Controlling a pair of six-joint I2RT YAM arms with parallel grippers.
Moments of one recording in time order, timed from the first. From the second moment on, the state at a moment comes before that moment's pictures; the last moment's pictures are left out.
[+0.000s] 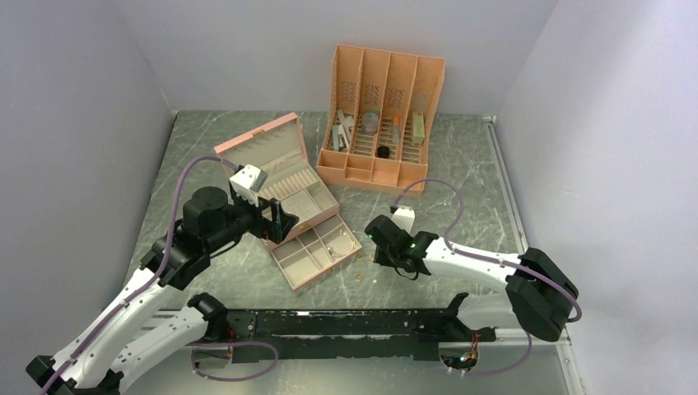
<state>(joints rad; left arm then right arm) -0.62 0.69 0.80 -0.44 0.09 -0.24 0.89 1.26 0.59 -0.43 0.38 0.94</state>
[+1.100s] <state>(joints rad) -0.62 0.70 0.77 -0.44 0.10 -0.29 0.88 1.35 0.59 -0.34 0.37 0.98</state>
